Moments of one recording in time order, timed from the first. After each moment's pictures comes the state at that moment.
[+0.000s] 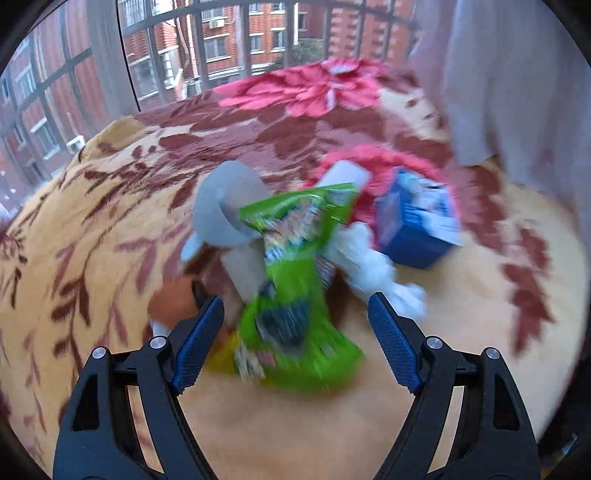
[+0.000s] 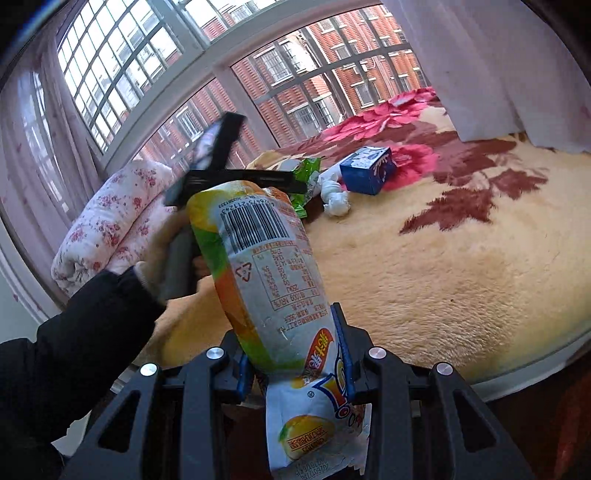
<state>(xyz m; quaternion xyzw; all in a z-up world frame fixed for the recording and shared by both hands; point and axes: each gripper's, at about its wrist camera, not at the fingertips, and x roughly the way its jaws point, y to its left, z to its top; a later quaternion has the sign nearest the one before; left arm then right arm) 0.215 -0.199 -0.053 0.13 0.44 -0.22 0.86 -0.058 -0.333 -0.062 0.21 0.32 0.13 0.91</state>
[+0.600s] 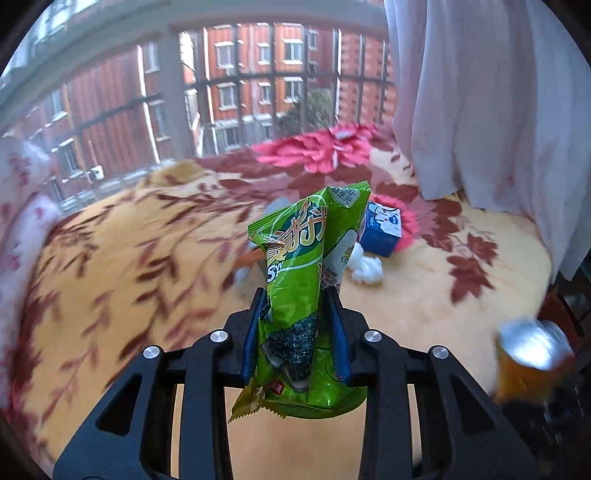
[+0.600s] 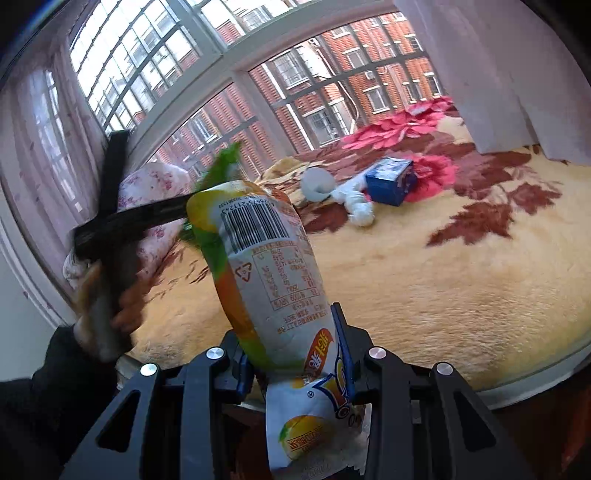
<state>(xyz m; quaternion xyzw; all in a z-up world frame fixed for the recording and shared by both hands) 0.054 -0.102 0.040 0.08 0.33 -0.21 0.92 -0.063 -0.310 -0.043 0.20 0.31 0.16 0.92</state>
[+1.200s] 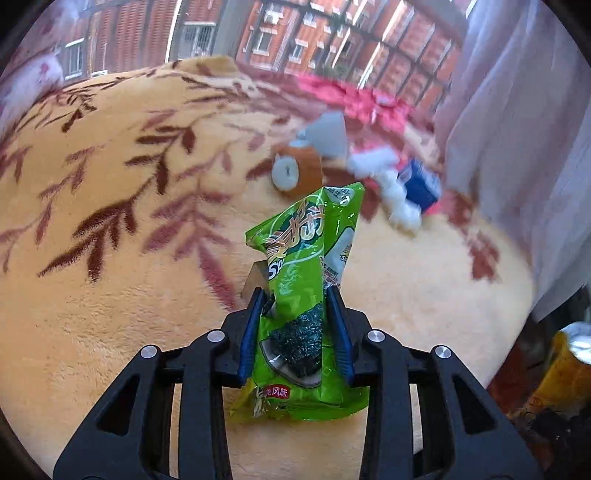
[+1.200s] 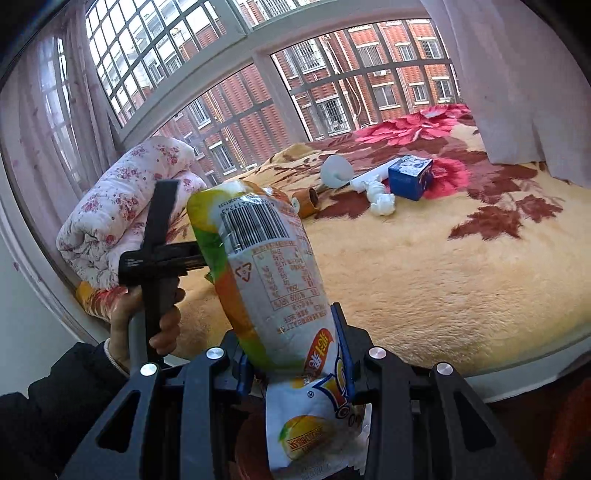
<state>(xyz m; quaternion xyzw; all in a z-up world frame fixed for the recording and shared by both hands) 0.097 -0.042 -0.056 -0.09 0.44 -0.23 0.86 -0.083 -0.269 -0.032 0.15 0.33 0.14 0.92</state>
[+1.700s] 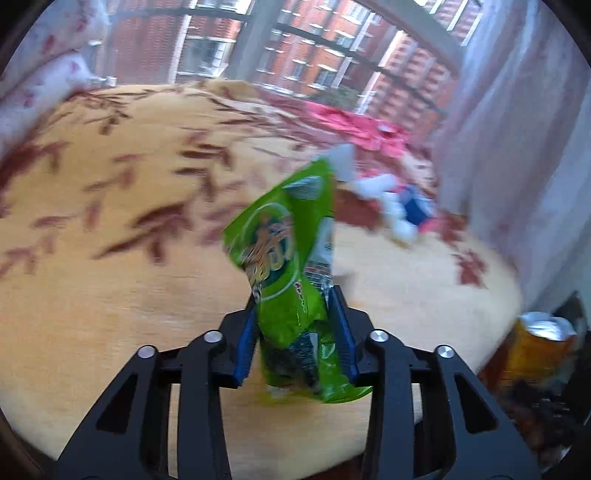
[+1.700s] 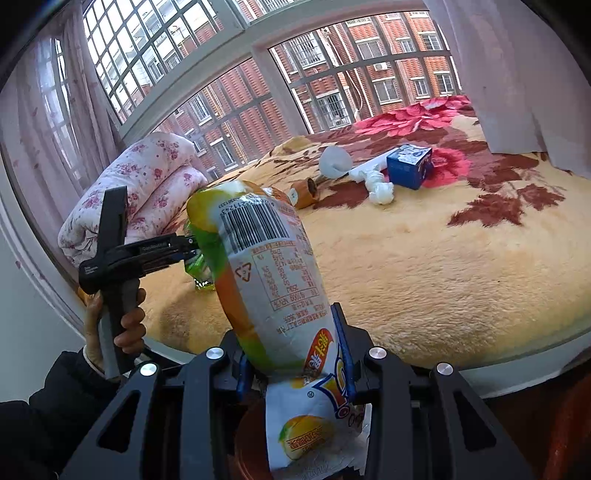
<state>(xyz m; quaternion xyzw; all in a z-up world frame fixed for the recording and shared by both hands) 0.067 0.007 -0.041 -0.10 0.41 -0.21 0.88 -0.084 -0.269 -0.042 0.16 0.34 0.15 0.91</state>
